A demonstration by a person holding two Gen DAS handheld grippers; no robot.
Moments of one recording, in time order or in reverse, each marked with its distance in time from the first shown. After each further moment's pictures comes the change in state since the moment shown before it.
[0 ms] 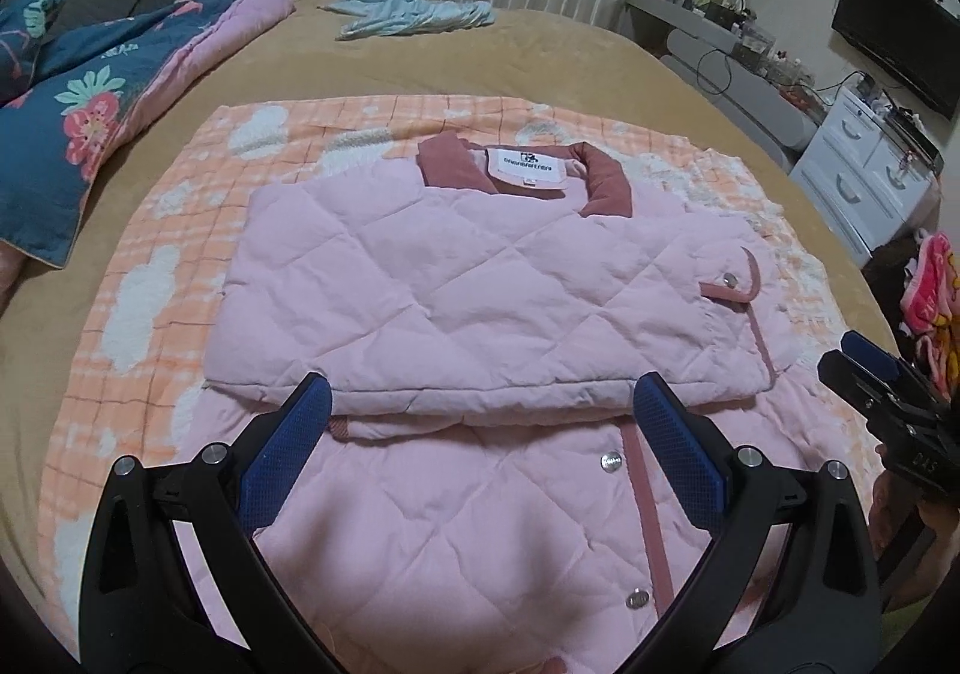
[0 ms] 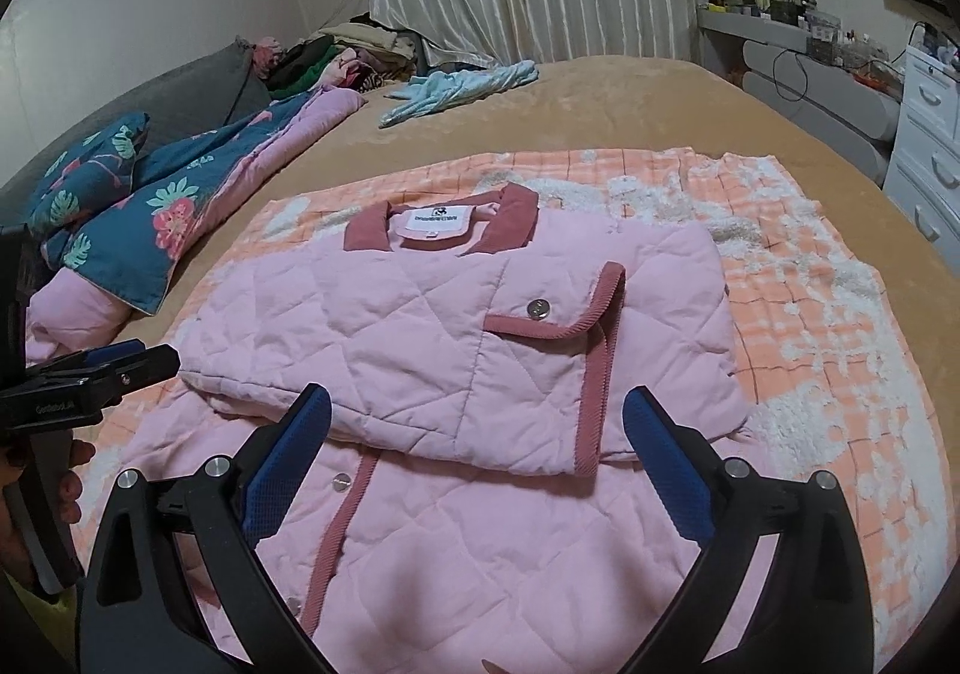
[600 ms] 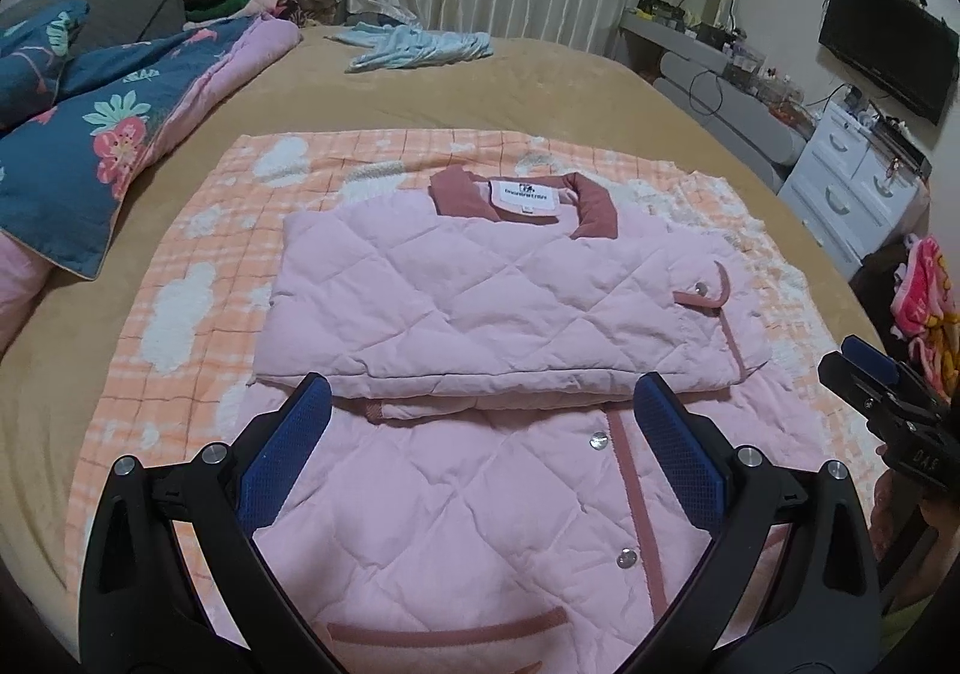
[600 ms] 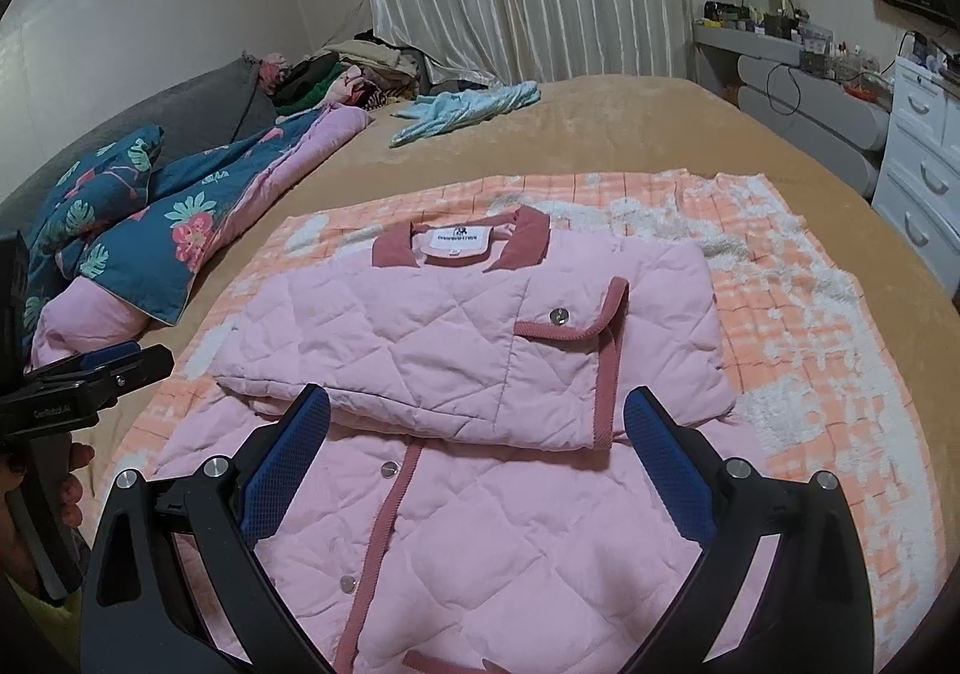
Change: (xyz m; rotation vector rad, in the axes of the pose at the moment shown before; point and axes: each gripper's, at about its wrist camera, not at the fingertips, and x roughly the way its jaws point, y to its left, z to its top) left arm -0.053 0.004 -0.008 0.005 -0.065 -0.001; right arm -0.046 0.024 0.000 0.004 -0.038 -0.006
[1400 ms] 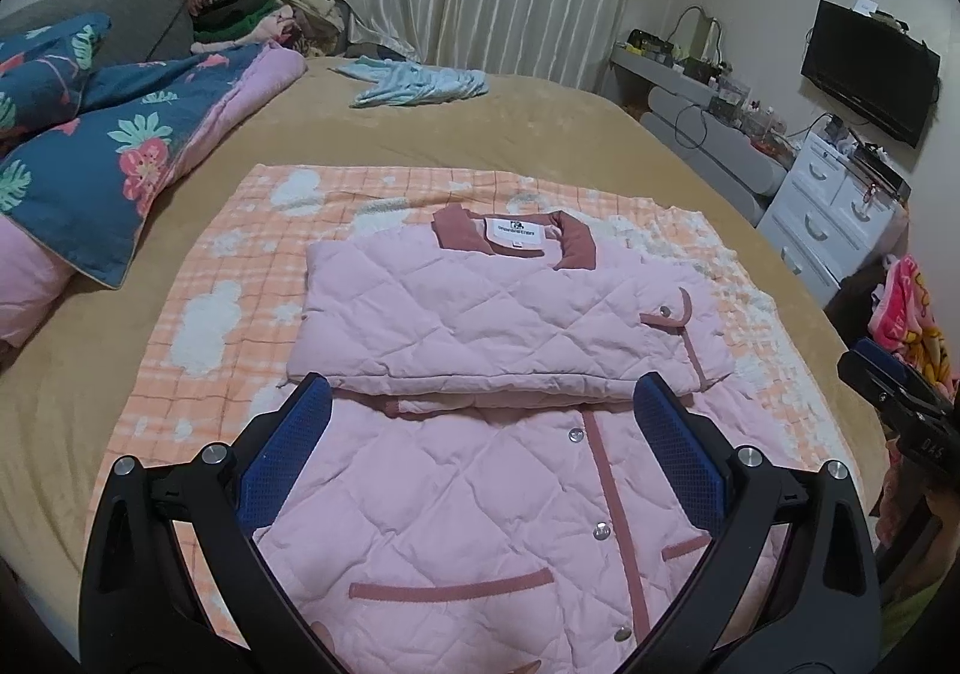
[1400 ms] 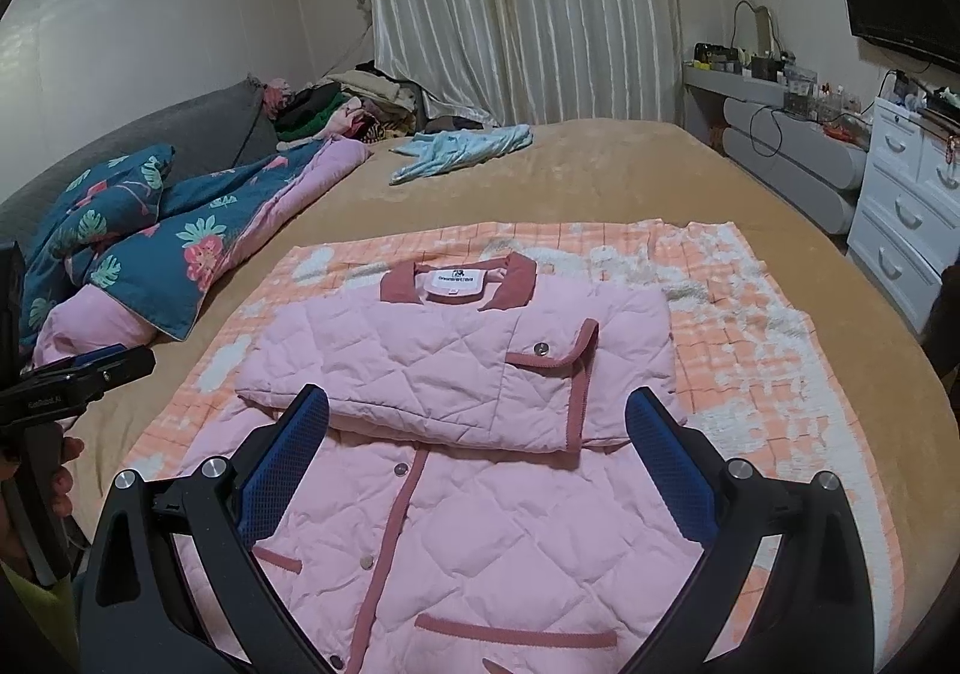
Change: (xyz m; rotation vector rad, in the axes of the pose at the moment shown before) left arm -0.065 0.006 -0.007 -0.013 -0.080 -0.023; right arm -0.071 0.015 0.002 -0.033 -0.085 -0.045
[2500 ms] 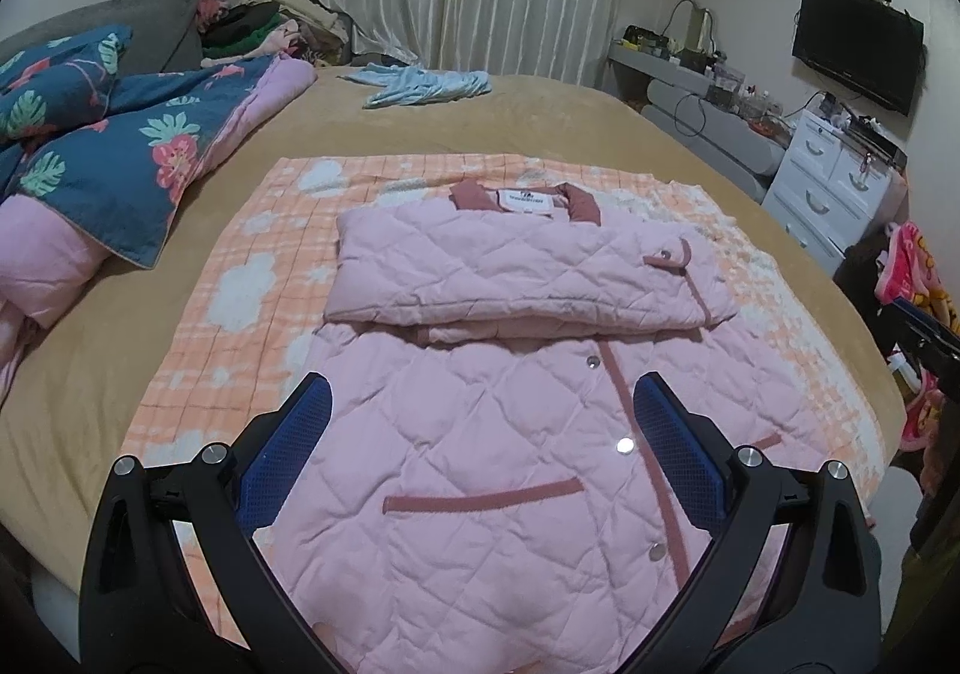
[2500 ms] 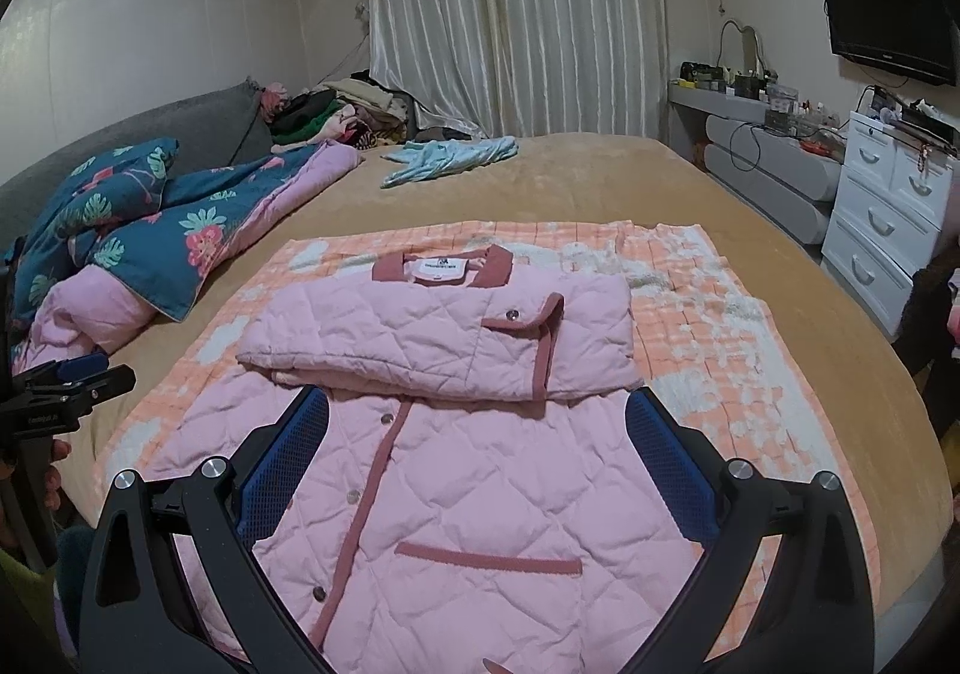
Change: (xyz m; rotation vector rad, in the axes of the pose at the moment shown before) left arm -0.039 0.009 -0.066 0.049 -0.016 0.038; right arm -0.062 0.001 -0.049 -0.026 -0.032 -0.044
